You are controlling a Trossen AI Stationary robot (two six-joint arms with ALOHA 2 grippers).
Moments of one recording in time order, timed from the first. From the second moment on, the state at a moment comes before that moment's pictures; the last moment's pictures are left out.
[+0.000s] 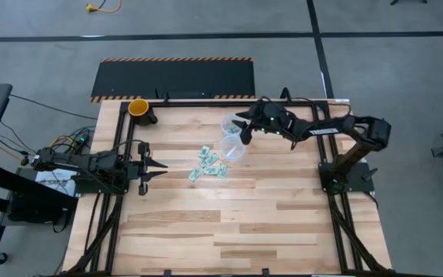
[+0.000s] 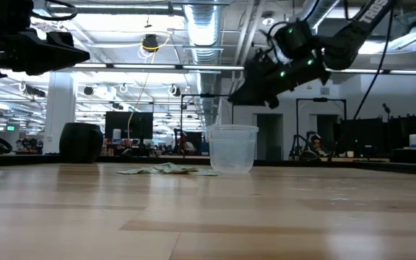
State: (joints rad) left arm -0.16 0.04 0.03 -0.01 -0.14 0.47; right arm -0.43 1.57 0.74 0.54 -0.05 0.01
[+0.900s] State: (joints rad) left arm -0.16 0.04 0.03 -0.01 -0.14 0.47; right arm -0.21 0.92 0.23 0.62 -0.05 0.12
